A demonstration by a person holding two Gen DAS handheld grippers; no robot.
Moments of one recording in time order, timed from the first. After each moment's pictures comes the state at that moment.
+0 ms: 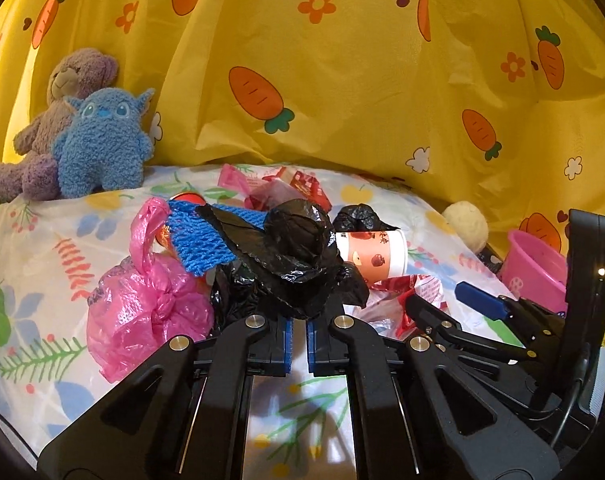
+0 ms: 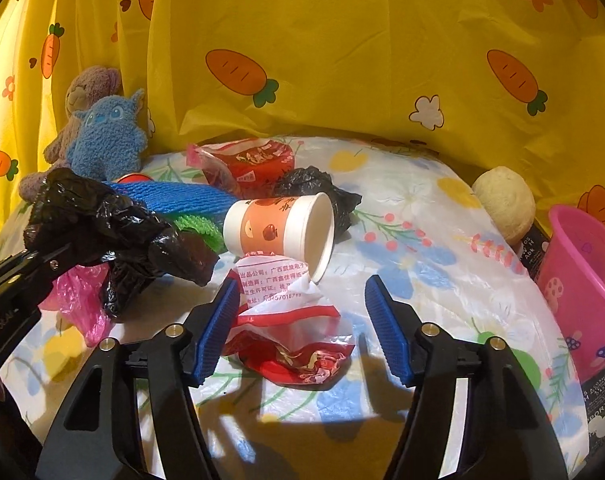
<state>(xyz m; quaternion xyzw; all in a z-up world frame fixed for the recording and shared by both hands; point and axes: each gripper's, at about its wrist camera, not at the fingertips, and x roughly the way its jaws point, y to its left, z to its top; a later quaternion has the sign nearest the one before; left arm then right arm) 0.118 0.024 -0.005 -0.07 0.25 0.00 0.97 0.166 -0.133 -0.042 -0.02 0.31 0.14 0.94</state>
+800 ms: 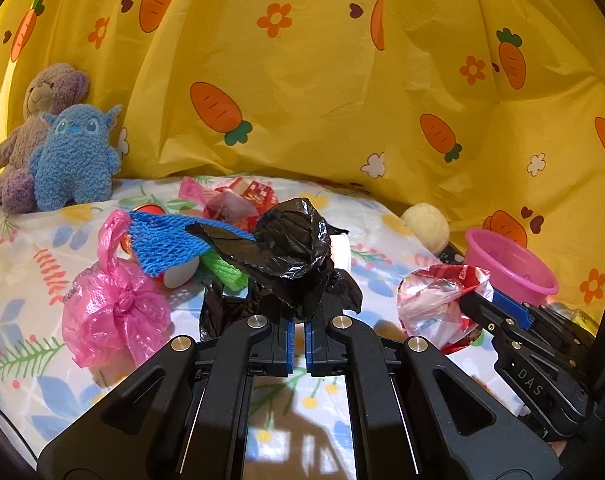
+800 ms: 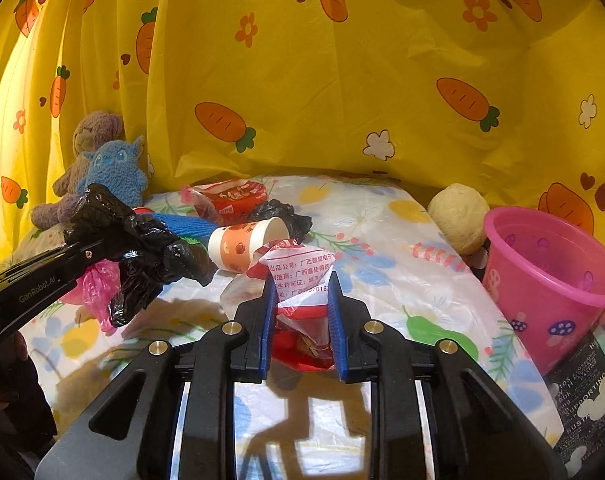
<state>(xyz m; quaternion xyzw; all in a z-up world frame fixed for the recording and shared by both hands) 0.096 -0.008 0.010 -0.07 0.23 -0.06 0.97 0.094 -0.197 -0.014 0.01 0.22 0.11 0.97</state>
